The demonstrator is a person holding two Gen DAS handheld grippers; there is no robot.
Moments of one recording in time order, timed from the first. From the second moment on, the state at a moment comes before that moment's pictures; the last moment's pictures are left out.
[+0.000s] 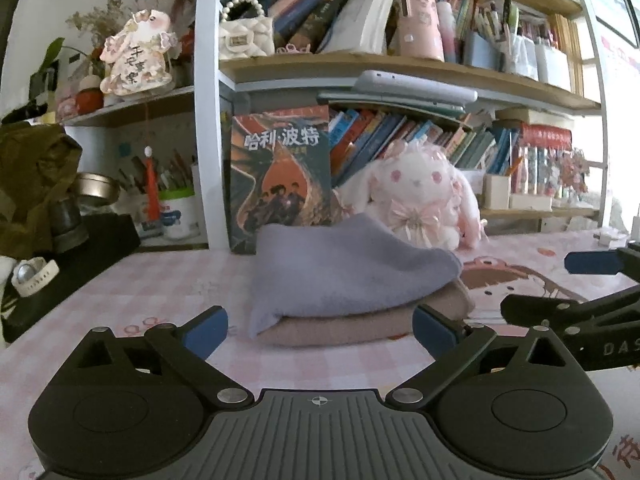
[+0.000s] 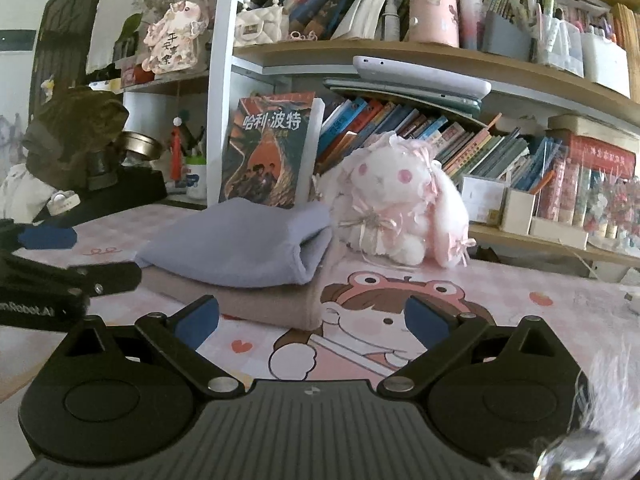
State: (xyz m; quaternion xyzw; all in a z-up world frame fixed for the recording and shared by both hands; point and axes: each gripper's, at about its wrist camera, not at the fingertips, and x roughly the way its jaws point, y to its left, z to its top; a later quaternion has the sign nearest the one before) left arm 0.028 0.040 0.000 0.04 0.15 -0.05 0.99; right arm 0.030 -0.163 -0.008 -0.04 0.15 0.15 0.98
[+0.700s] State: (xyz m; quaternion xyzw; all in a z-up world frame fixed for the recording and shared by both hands) left arm 0.028 0.043 -0.003 0.03 0.18 -0.03 0.98; right arm 0.019 -0.169 -0.007 -0.01 0.16 0.15 0.98
